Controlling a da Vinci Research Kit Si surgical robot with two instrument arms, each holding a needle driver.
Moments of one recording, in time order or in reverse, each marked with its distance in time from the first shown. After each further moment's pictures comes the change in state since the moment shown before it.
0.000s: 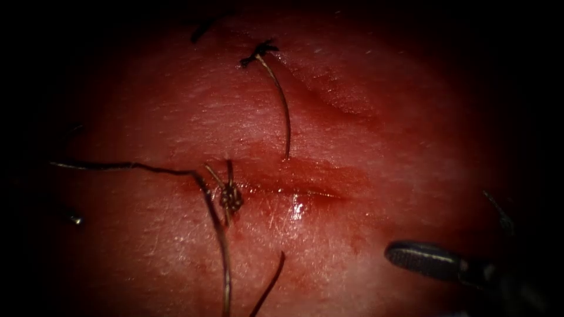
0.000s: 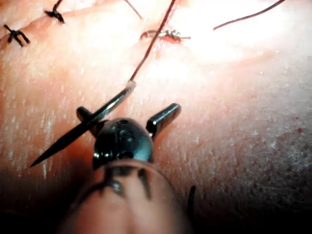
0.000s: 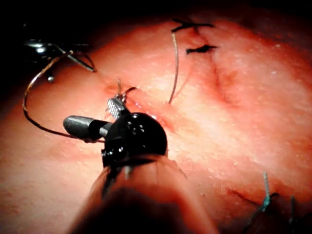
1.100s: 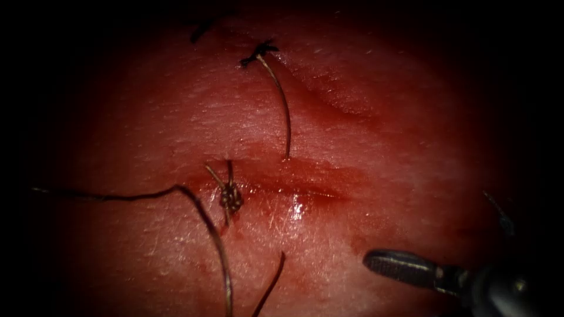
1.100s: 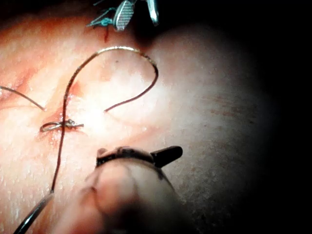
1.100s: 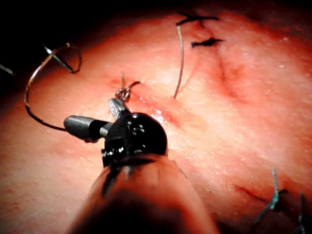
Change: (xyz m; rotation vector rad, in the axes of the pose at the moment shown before) right arm -0.001 0.000 0.001 -0.002 0.004 -0.011; left arm -0.009 -0.015 0.000 0.220 0.305 0.081
